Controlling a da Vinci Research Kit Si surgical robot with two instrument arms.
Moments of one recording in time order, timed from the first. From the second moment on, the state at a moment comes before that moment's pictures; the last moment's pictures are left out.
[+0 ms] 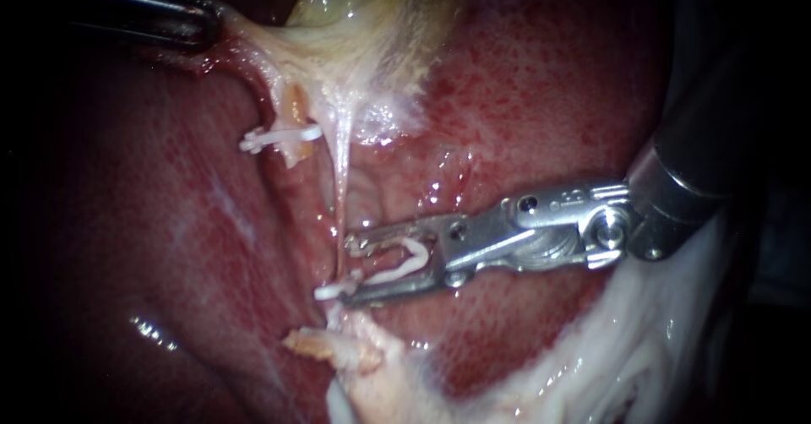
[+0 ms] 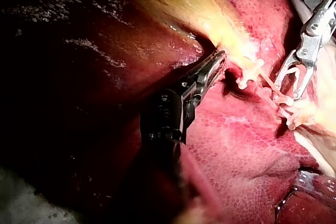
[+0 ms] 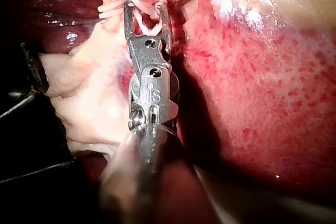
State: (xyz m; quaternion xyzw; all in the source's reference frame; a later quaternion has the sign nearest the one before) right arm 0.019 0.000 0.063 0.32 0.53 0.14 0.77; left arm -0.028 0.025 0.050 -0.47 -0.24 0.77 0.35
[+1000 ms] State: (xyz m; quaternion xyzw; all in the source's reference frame) right arm 0.016 0.003 0.061 0.38 0.48 0.23 0.75; left arm -0.027 0.025 0.050 -0.47 -0.24 0.77 0.35
